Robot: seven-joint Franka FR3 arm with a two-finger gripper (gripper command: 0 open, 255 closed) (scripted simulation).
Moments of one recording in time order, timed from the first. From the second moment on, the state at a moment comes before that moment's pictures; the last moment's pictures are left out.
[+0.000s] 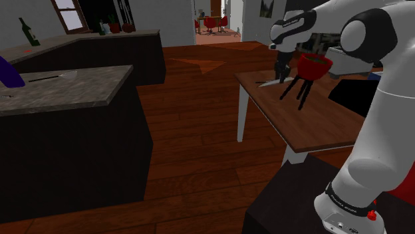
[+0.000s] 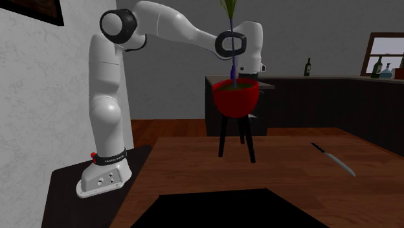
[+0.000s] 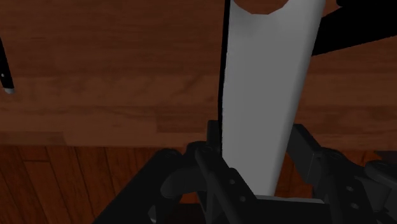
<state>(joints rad) -0.06 0.15 -0.61 -1.78 0.09 1.90 -1.61</state>
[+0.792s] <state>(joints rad) -0.14 -0.32 -0.64 -2.21 -0.20 1.95 -1.59</state>
